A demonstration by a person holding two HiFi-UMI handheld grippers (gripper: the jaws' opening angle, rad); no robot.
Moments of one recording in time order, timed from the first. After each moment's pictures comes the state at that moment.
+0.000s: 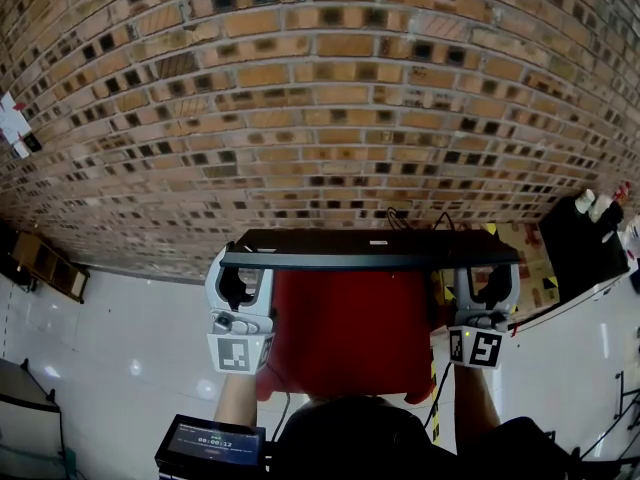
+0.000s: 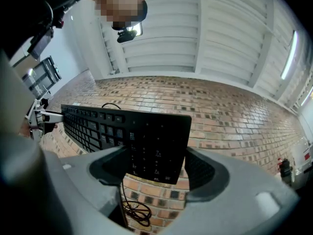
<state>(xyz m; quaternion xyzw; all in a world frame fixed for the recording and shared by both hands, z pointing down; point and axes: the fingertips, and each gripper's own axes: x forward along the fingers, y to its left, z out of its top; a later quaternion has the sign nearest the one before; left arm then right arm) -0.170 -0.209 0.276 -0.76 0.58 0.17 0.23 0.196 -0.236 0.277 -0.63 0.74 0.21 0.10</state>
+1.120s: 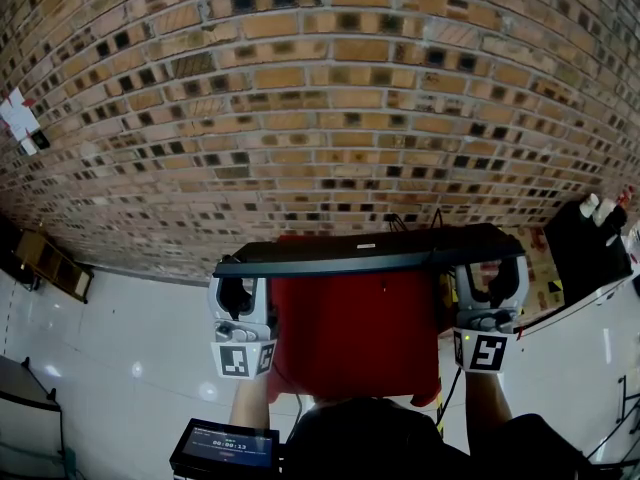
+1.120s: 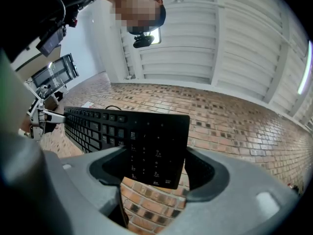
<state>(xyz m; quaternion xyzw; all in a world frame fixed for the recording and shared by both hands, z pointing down) -0.213 -0.190 0.289 -0.73 0.61 0.23 0.20 0.144 -0.218 0.232 -0.58 0.75 0.30 0.08</state>
